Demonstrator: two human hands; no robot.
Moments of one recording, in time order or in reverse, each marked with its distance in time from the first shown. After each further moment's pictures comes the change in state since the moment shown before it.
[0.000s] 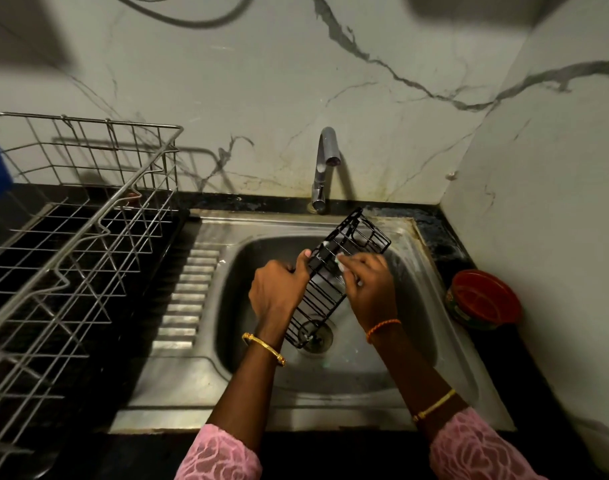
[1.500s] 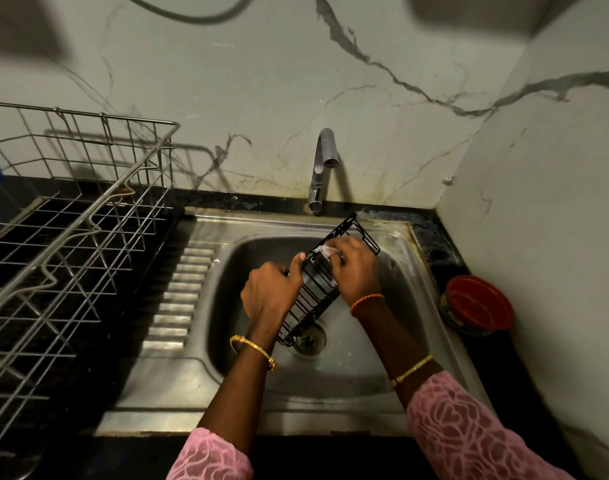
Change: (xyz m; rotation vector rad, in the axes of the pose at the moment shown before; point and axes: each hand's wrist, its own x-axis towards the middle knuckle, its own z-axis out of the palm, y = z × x) left_hand 0.010 -0.010 0.011 0.089 0.015 0.026; right_hand 0.038 -0.001 0.014 -0.005 -0.118 0.039
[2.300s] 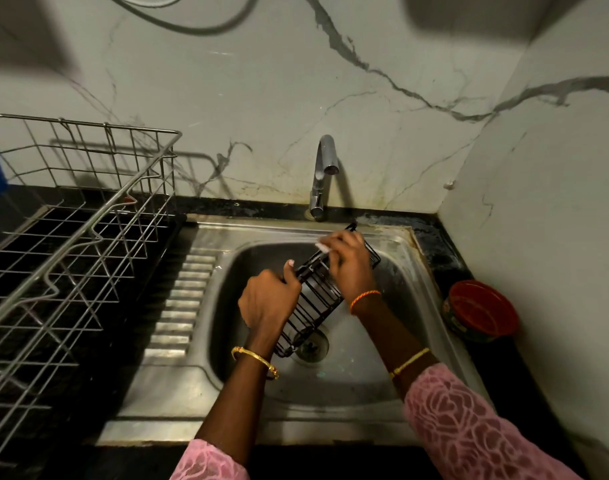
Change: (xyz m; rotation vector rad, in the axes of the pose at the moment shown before) left_hand -0.003 0.002 -0.006 0.062 0.009 -0.052; right_hand 0.017 -0.003 0.005 0.070 0.014 -0.105
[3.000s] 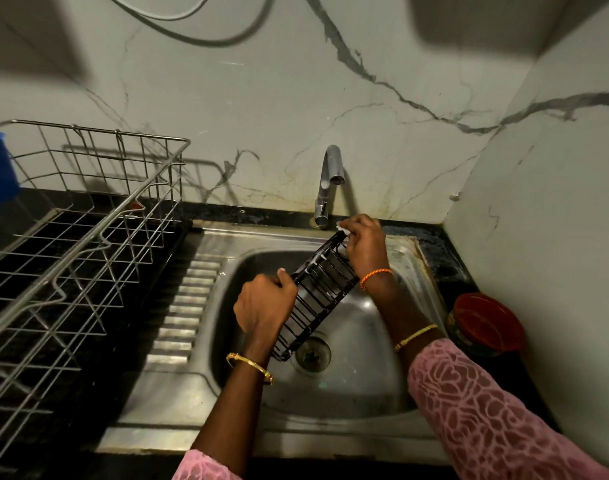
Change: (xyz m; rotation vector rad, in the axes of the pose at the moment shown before) left_hand 0.005 -0.003 -0.011 -0.084 0.062 -0.042; right_hand 0.047 0.017 -0.009 -0.031 0.030 0.194
